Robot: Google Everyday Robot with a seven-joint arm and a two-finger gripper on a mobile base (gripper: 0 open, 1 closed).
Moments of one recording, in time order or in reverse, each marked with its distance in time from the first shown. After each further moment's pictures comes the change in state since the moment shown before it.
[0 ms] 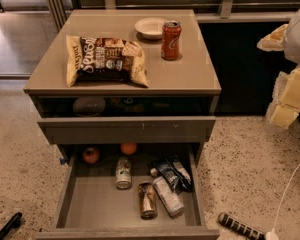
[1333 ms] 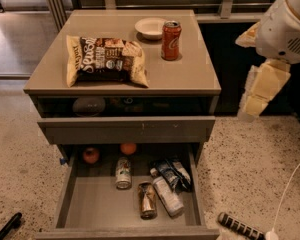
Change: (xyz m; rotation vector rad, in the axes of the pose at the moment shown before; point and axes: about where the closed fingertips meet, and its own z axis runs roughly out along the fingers) arm -0.034 -0.022 0.027 -0.008 -0.035 -0.036
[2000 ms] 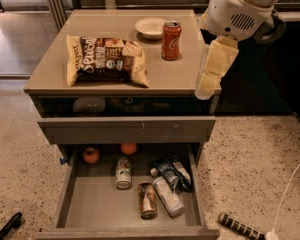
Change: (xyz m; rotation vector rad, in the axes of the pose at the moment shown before) arm -0.075 -0.029 0.013 0.003 -0.015 -0.055
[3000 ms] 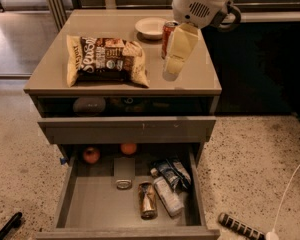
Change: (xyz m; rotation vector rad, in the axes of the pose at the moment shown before) arm -0.051 -0.046 0.030 0.004 -0.029 -0.004
